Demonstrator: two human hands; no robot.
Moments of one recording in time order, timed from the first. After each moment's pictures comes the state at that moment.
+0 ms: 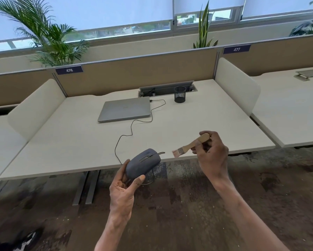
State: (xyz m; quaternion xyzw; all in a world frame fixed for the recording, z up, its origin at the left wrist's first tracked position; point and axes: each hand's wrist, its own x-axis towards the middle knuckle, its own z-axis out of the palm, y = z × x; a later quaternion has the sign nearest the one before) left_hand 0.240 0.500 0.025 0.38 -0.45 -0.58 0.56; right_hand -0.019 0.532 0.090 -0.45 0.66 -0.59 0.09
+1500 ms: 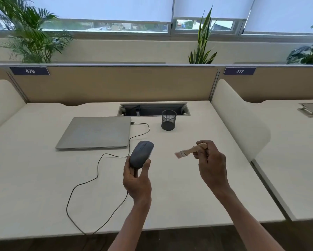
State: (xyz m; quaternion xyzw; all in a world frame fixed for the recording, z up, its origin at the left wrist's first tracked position) left_hand -0.015 0.247 0.013 0.52 -0.30 -0.47 0.65; right_hand -0.195 0.302 0.091 -0.49 0.70 -0.52 0.07
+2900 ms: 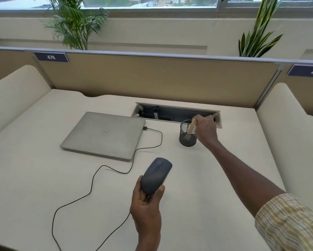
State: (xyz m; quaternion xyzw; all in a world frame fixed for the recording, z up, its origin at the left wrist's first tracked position) left_hand -0.094 0.190 -0.002 0.57 -0.23 -0.47 0.63; right_hand -0.307 -0.052 0.024 -0.63 0.74 -0.25 0.05
